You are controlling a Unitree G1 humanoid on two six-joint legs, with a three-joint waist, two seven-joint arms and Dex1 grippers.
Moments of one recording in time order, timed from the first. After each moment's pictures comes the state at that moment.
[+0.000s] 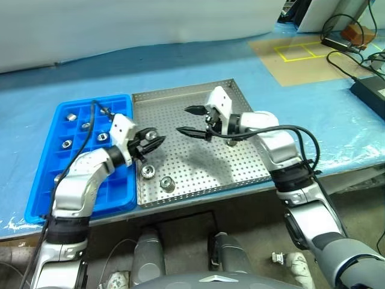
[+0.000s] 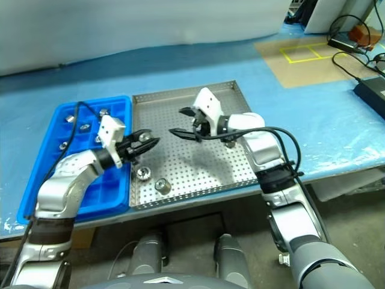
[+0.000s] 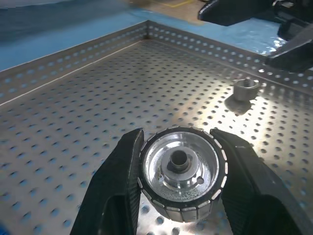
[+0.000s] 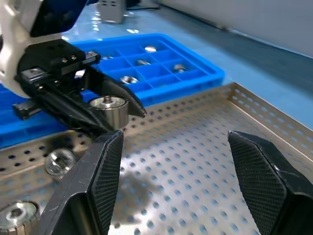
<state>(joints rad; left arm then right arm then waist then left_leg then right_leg) -0.24 0.42 0.14 -0.25 -0.37 0.52 -0.71 -0.79 -0.31 0.24 0.17 0.20 0.38 0.98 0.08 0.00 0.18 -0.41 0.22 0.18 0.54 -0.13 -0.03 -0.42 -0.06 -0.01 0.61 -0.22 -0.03</state>
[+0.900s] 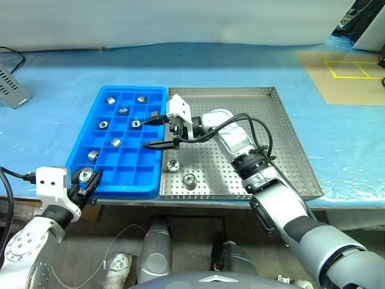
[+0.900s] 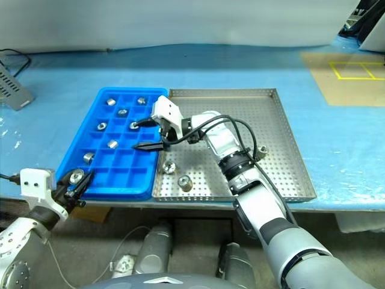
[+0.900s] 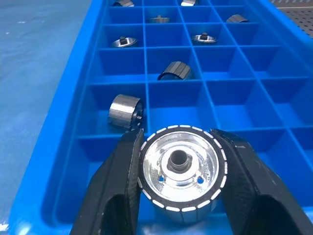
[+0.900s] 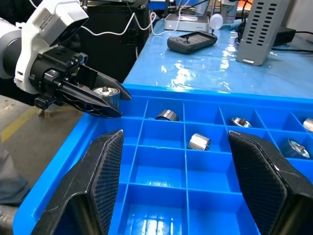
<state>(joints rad) 0.37 0.32 0.48 -0.63 -0.45 0.56 -0.36 -0.96 -0.08 0.30 0.56 0.16 0.10 1.18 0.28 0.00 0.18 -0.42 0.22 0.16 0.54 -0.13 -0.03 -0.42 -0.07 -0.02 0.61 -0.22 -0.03</state>
